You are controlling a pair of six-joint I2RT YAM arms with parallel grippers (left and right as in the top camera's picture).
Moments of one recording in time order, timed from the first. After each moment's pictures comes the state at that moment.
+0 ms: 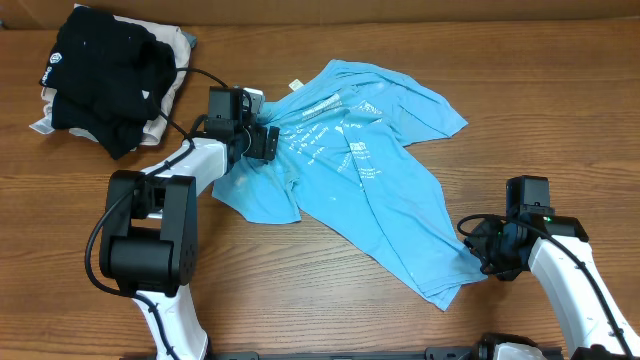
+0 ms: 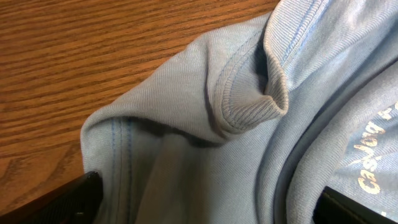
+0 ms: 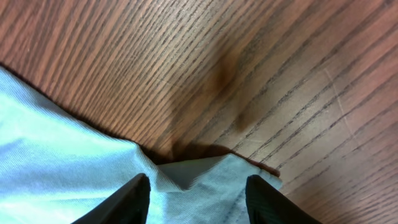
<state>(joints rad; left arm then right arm) -0.13 2.05 1.19 -0.12 0.05 0.08 -0.13 1.27 0.65 -0.83 -0.06 0.70</state>
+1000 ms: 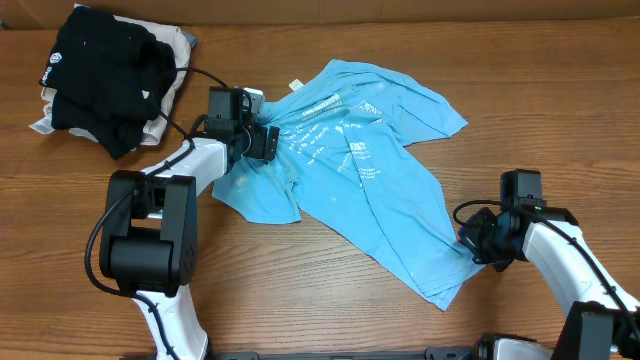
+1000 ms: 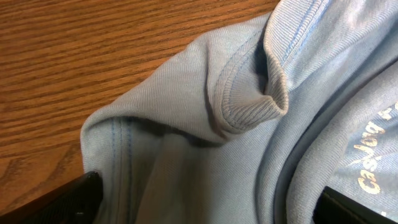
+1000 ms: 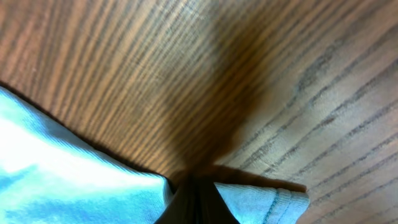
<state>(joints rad) -0.13 2.05 1.19 -0.12 0.05 0.08 -0.13 1.41 0.65 -0.69 -0.14 0.73</state>
